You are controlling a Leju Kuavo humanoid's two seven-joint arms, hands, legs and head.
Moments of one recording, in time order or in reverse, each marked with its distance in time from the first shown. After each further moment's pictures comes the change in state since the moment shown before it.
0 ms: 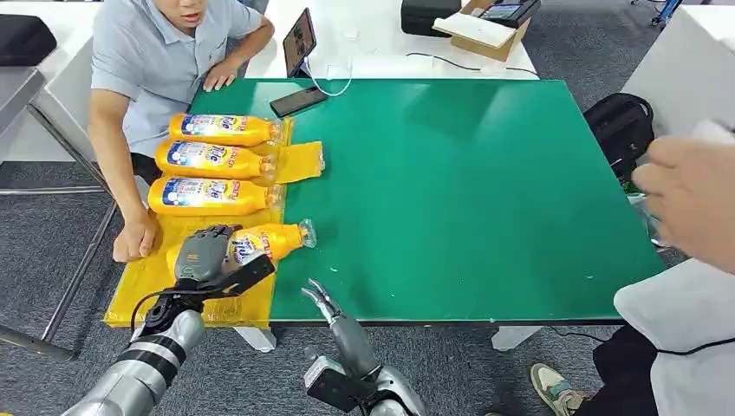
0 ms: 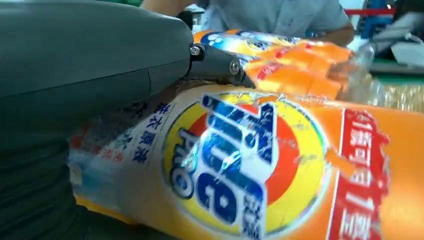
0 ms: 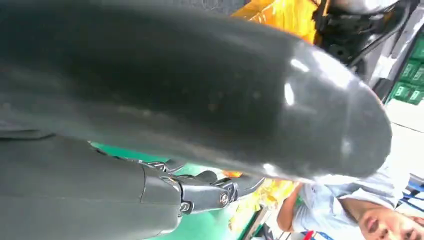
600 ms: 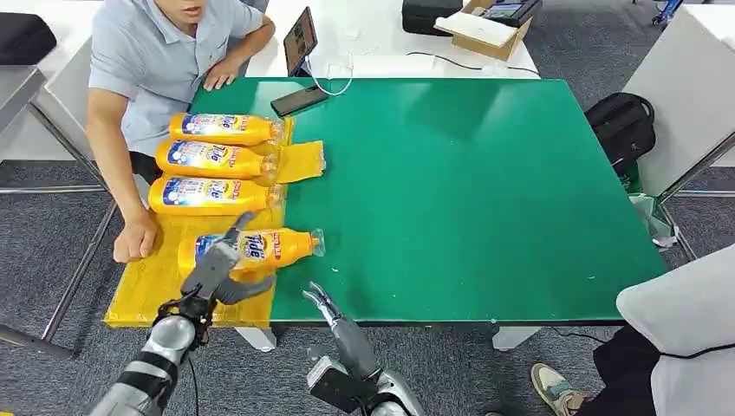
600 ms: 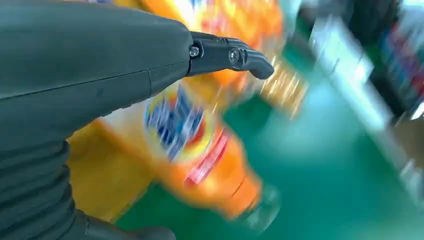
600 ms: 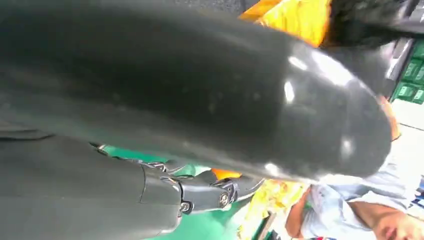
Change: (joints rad) left arm 0.189 -0.023 0.055 -0.355 0.741 -0.237 -0.303; right arm 0.008 0.000 -0.001 0.023 -0.043 -0.005 -0.016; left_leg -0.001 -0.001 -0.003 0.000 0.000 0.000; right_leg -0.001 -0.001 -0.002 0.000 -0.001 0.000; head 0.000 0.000
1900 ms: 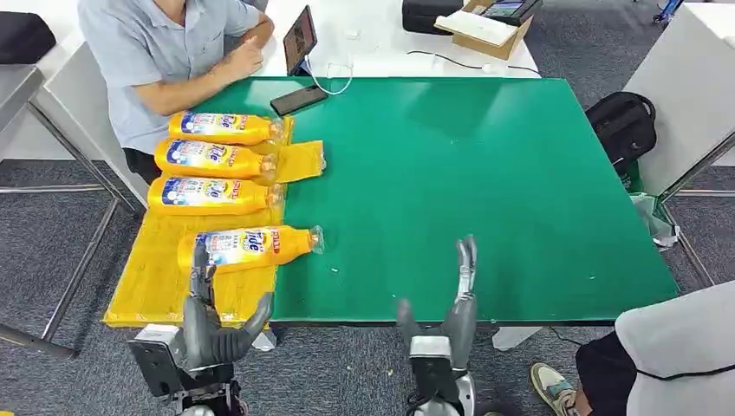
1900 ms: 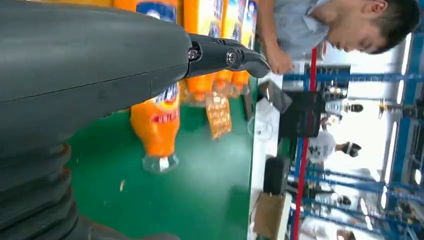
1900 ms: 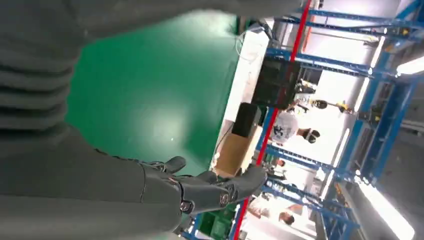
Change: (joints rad) left arm 0.421 -0.162 -0.166 -0.537 0.323 0.351 -0.089; right arm 0.267 0.048 -0.378 -0.583 0.069 -0.330 -0.006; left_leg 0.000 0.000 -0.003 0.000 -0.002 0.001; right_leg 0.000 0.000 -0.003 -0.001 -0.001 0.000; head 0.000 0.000
